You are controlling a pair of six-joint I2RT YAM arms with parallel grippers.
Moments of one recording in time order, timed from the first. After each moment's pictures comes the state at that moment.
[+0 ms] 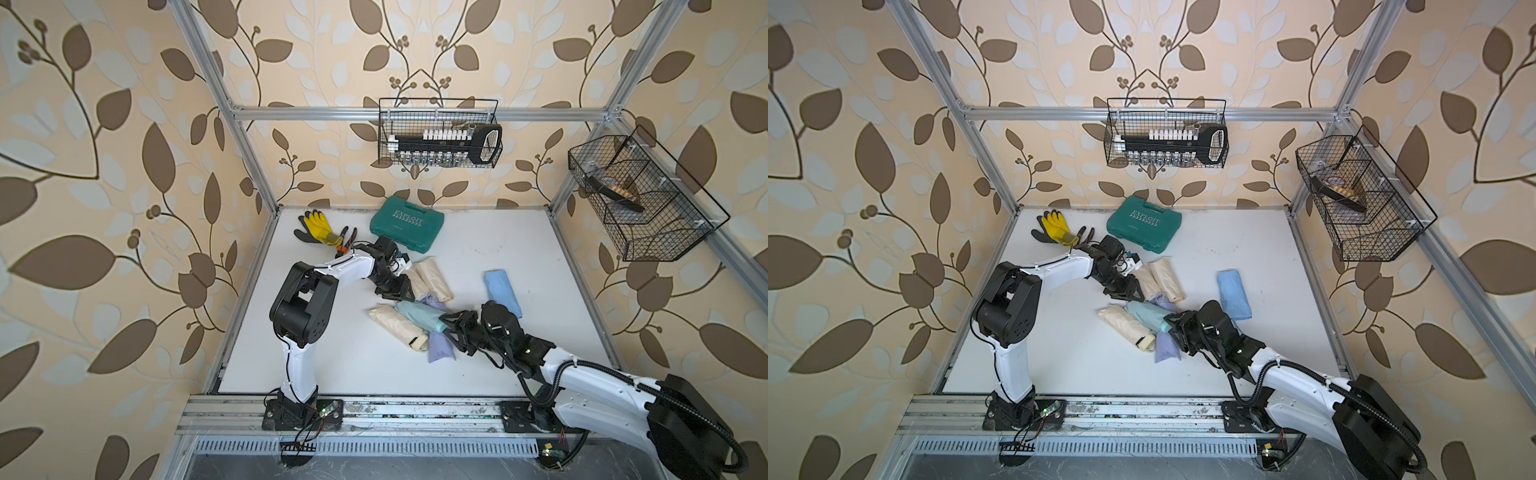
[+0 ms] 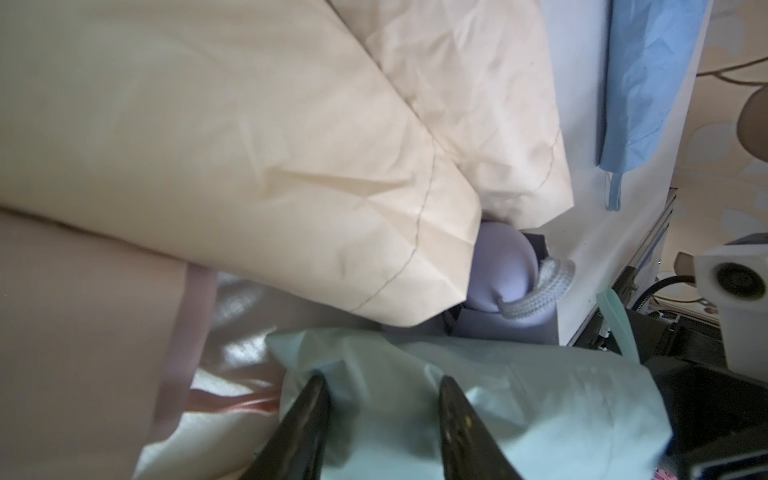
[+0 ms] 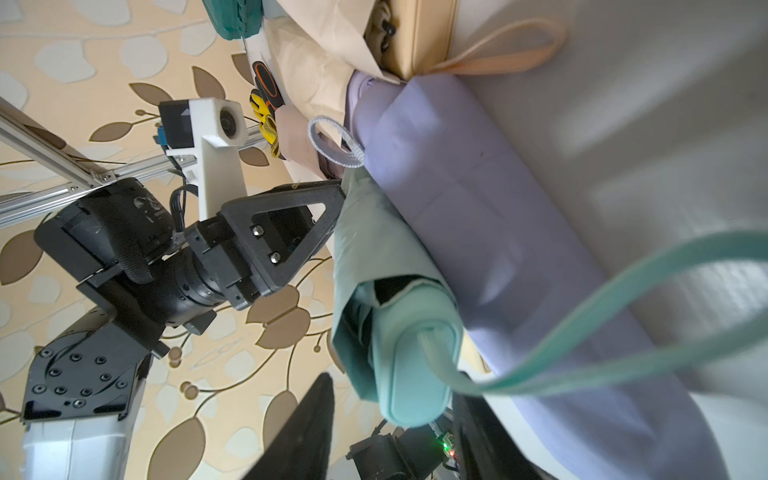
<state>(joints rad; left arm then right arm) -0.46 1.95 1.34 -0.69 0.60 -0.21 0.71 1.00 0.31 0.16 -0.15 1.73</state>
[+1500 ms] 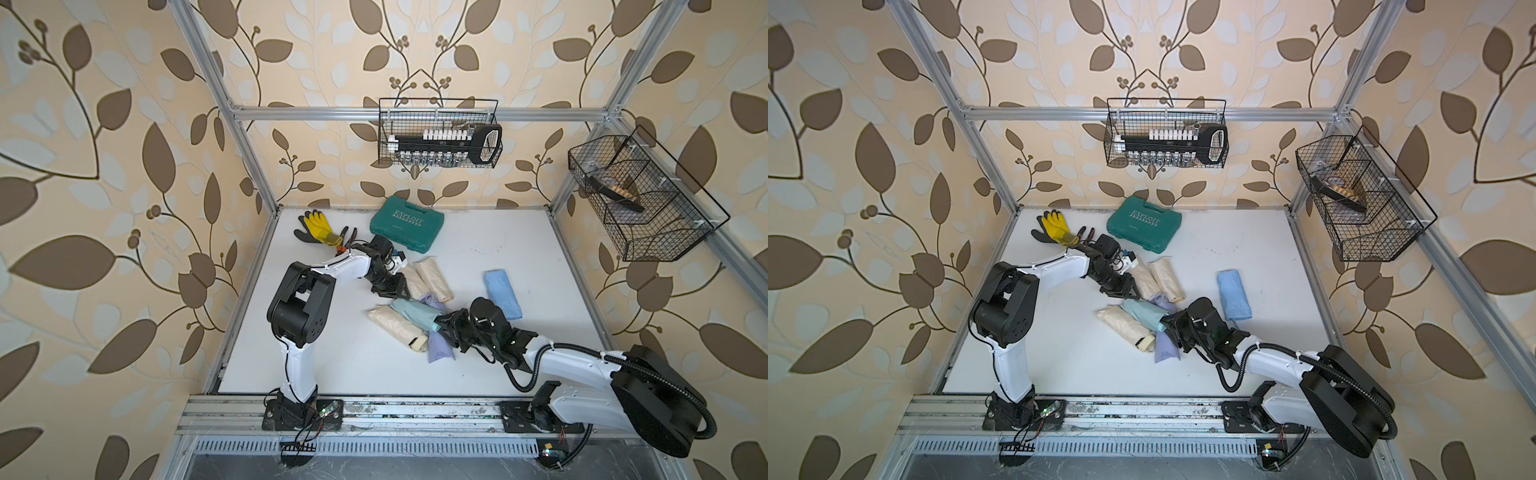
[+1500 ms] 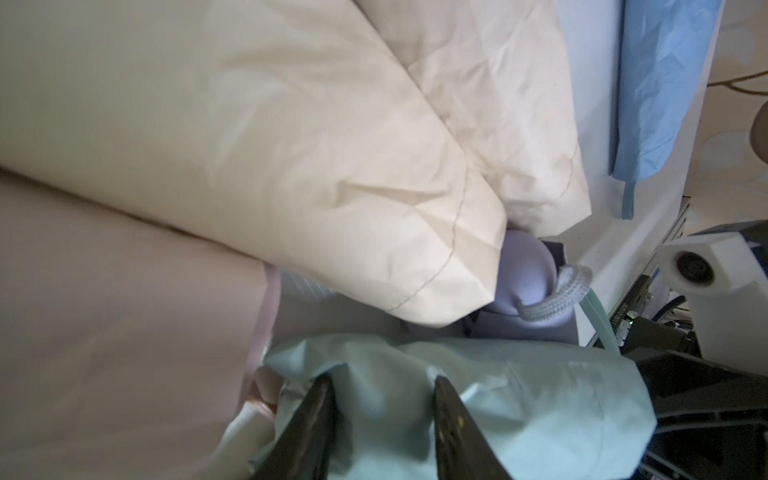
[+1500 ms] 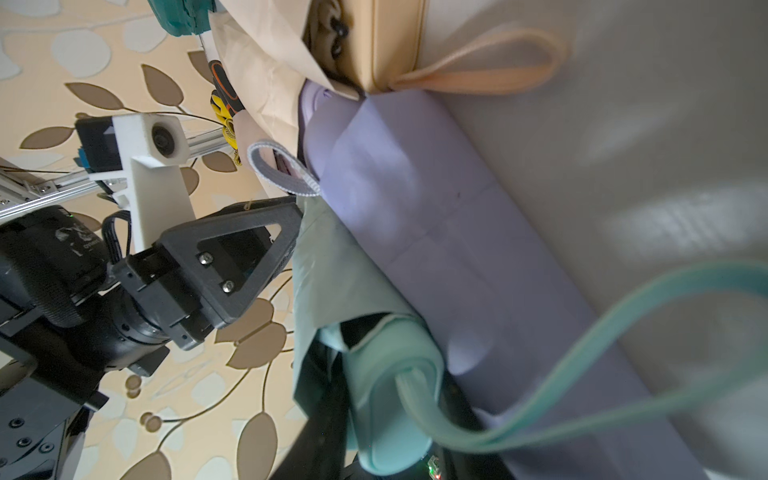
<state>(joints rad) -0.44 1.94 1.32 -0.67 0.58 -0.19 0.71 1.24 0.37 0.26 -0.17 1.71</state>
